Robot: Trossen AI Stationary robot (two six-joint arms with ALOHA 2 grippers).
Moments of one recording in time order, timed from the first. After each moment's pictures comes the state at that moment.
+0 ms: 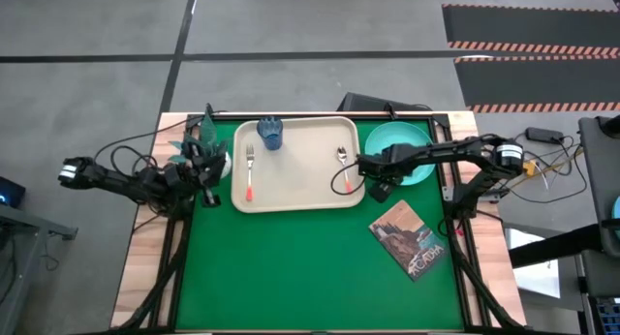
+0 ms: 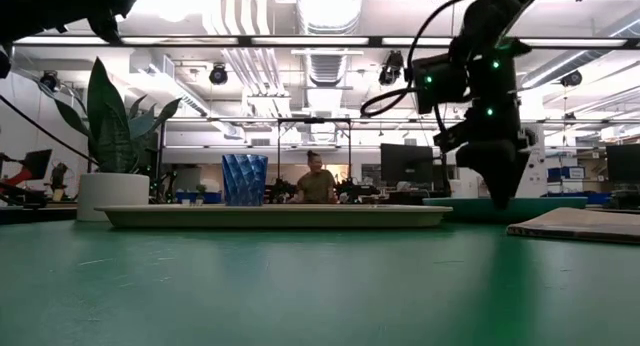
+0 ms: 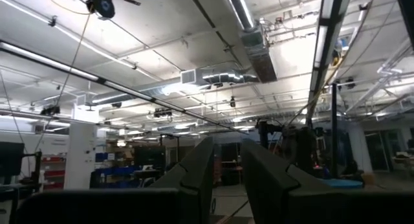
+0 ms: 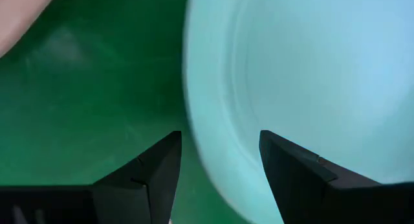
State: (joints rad) left arm -0.20 0.49 0.07 1.07 -0.48 0.41; right arm -0.27 1.61 0.92 -0.95 0.21 0.47
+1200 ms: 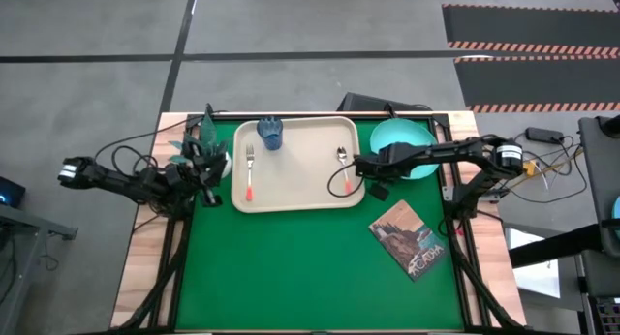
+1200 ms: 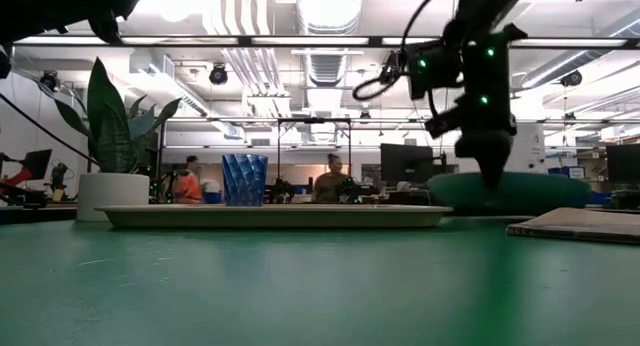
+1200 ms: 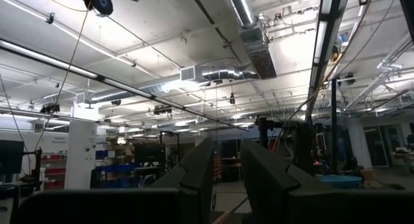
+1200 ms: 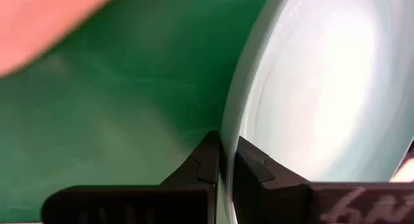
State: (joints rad) left arm -0.20 0.50 0.07 1.07 -0.48 0.41; right arm -0.23 1.61 1.01 -1.03 0.35 0.36
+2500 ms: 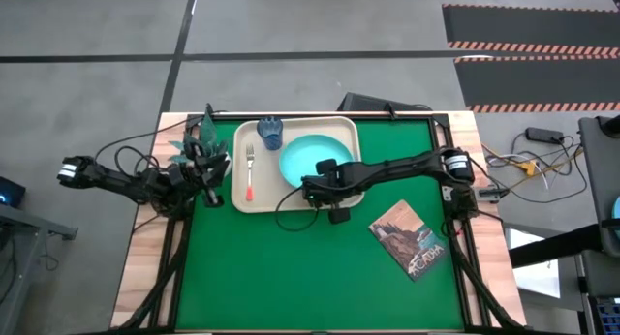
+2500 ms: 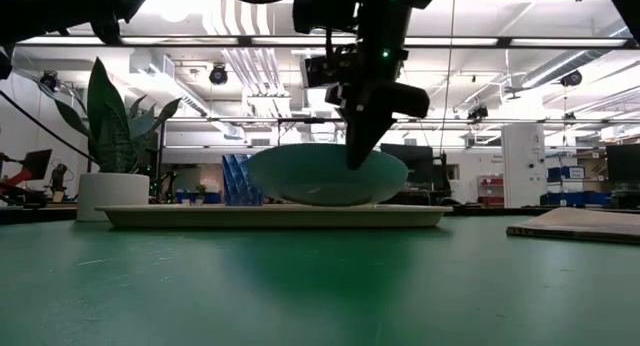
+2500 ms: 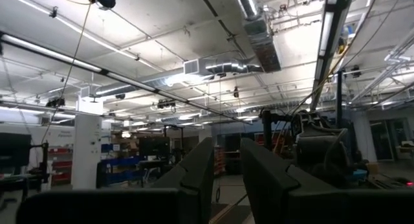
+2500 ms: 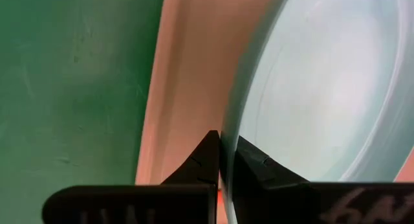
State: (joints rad) left arm -0.20 0.52 0.07 1.07 -0.50 0.40; right arm 0.01 2.01 1.62 -0.93 0.23 -0.30
